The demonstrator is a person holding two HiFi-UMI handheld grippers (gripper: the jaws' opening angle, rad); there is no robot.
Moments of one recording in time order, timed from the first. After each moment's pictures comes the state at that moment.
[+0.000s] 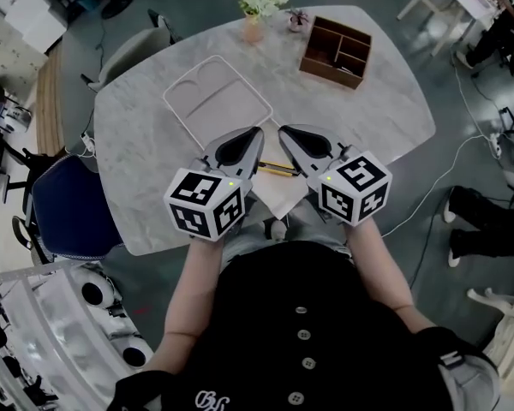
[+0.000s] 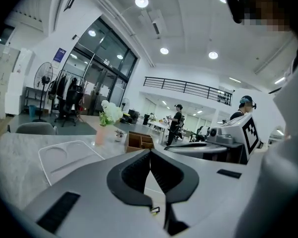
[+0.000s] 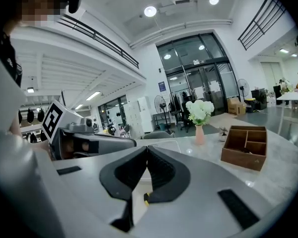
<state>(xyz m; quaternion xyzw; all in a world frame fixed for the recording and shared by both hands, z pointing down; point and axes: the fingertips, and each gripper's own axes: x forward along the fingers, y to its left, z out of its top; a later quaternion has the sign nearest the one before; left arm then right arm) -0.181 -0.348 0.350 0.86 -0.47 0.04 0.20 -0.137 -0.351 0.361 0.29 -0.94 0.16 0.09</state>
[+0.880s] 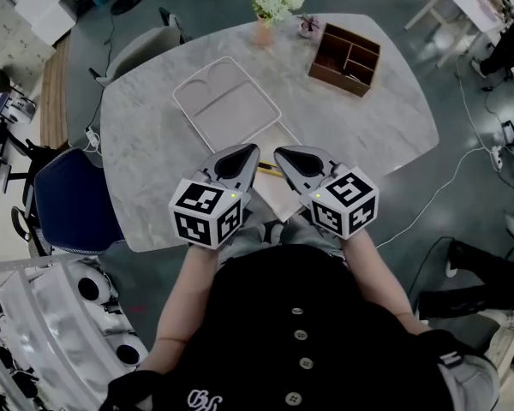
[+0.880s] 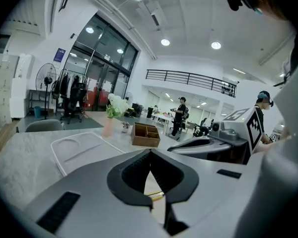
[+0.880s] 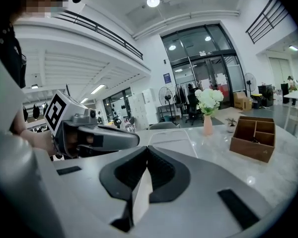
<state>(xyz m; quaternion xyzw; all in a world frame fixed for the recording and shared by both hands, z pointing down) -0.204 -0.326 0.380 0.84 -0.49 0.09 0.21 -0.161 -0.322 0.393 0.25 -0.95 0.16 0.13</state>
